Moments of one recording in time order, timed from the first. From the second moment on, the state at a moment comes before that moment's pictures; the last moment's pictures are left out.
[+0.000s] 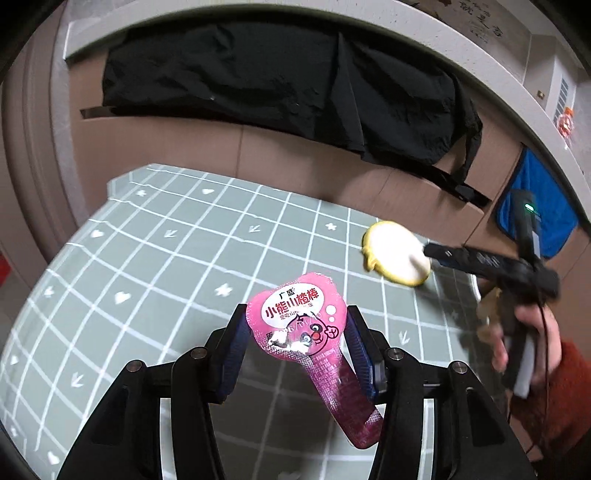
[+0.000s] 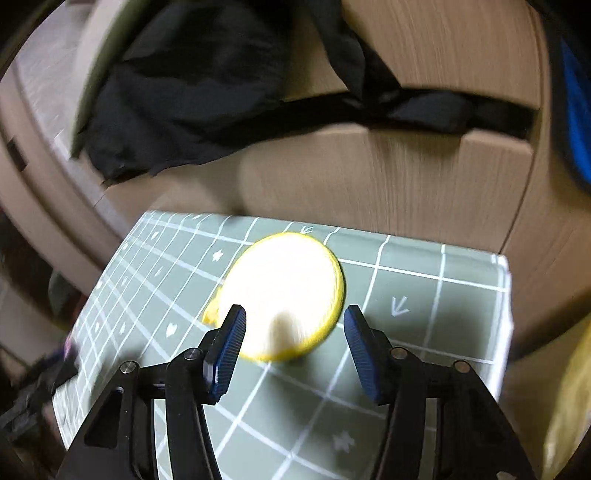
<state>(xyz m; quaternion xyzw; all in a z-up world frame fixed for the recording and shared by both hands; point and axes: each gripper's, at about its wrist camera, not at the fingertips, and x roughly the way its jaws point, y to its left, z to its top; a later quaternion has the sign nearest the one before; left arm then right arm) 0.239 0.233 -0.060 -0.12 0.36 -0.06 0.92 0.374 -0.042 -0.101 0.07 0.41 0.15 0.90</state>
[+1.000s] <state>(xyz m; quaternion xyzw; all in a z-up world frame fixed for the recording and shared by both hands) 0.228 0.249 -0.084 -0.17 0.38 -0.07 0.91 0.316 0.016 -0.044 -0.02 0.34 0.23 0.91</state>
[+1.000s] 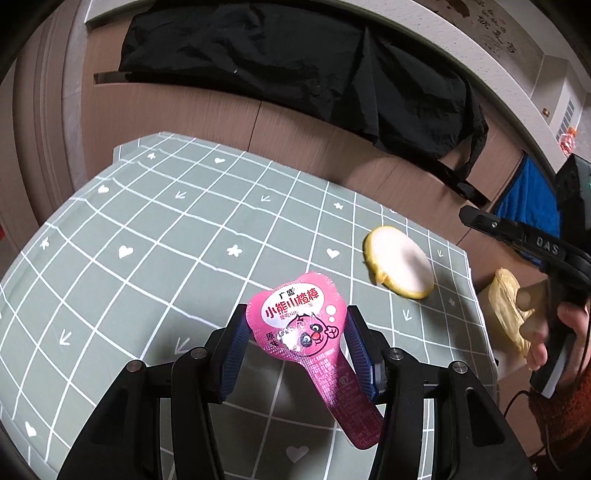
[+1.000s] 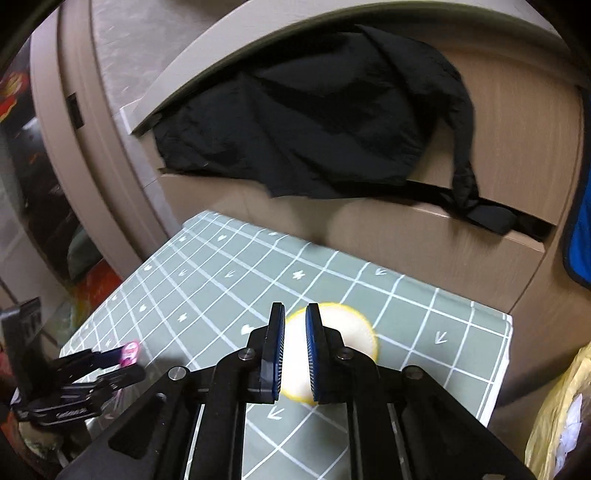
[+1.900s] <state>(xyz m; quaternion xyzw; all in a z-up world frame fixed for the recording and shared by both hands) 0.234 0.278 -0.098 -0.20 0.38 -0.05 0.90 0.365 0.031 -0.140 -0.03 0.42 0.12 0.90</state>
